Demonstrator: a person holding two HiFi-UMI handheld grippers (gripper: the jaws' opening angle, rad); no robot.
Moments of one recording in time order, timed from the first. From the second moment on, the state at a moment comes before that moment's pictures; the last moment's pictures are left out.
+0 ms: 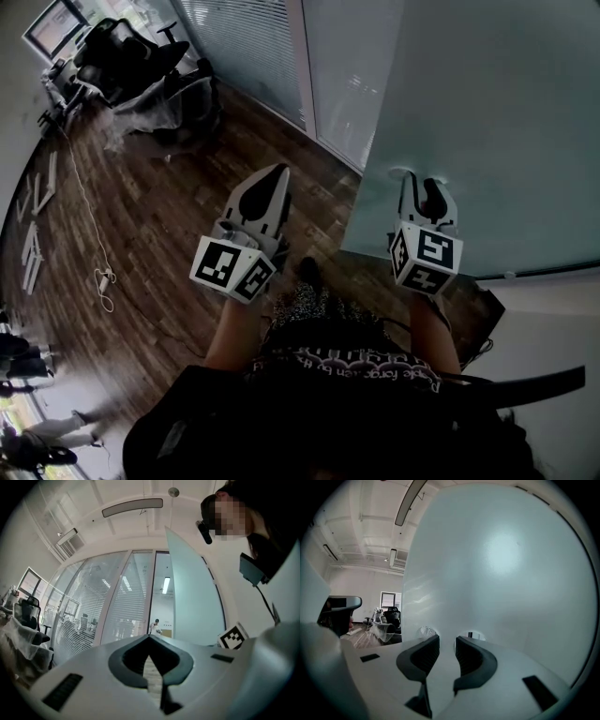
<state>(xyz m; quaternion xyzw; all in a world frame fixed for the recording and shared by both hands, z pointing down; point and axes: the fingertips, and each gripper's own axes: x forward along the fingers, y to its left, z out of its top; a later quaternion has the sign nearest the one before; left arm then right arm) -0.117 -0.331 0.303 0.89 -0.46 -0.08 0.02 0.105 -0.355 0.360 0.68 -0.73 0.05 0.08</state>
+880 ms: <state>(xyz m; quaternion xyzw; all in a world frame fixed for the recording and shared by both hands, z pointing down) -0.104 -0.500 0.290 0.93 -0.37 -0.07 0.01 0.136 -0.465 0.356 0.74 -0.67 0.05 0.05</state>
